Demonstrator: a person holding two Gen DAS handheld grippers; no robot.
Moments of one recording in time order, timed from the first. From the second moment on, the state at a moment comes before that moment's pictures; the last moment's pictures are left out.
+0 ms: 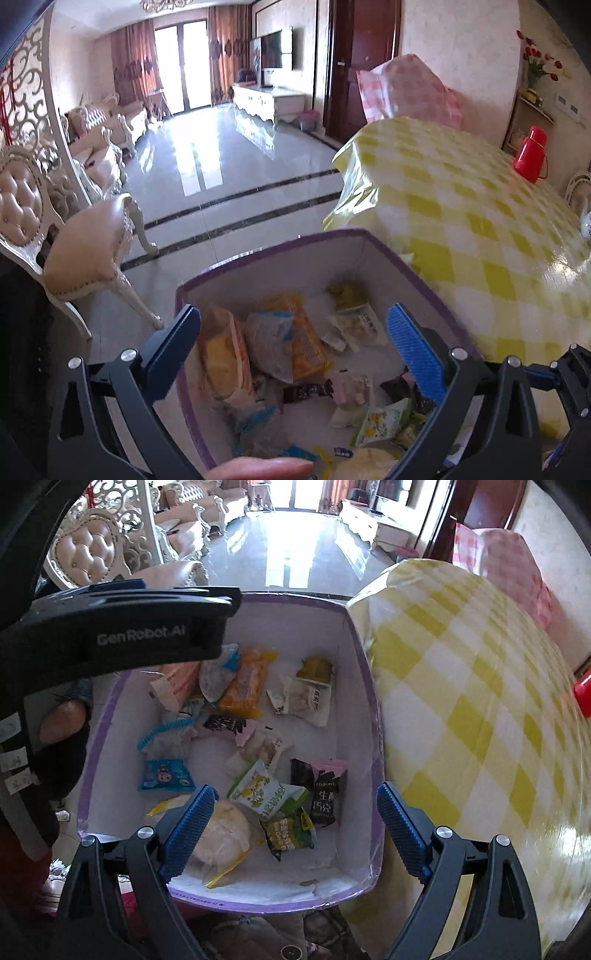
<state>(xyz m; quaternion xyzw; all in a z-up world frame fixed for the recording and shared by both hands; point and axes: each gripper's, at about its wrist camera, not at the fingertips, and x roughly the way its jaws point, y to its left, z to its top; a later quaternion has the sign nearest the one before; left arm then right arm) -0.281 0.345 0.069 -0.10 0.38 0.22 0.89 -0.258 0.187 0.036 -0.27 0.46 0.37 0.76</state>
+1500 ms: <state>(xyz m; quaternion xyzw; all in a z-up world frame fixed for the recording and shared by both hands) -0.271 0.350 0.049 -0.11 0.41 0.22 0.88 -0.258 0.184 0.022 -0.26 0.47 0.37 0.76</state>
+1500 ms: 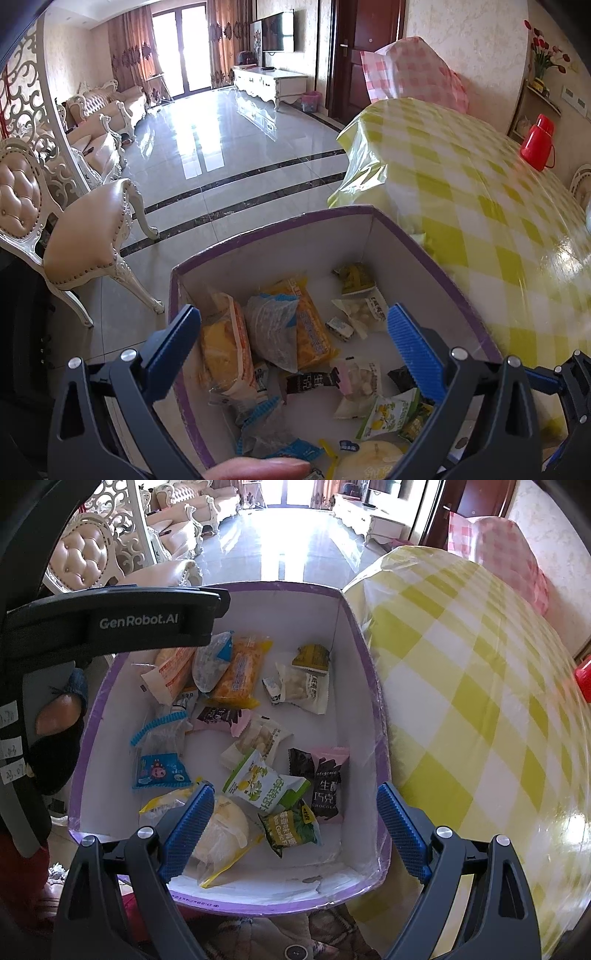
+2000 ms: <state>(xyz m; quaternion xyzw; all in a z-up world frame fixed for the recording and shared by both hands) -0.273 0.353 0.045 -0.11 0.42 0.23 0.87 -0.259 0.183 0.019 -0.25 0.47 0.37 0.76</state>
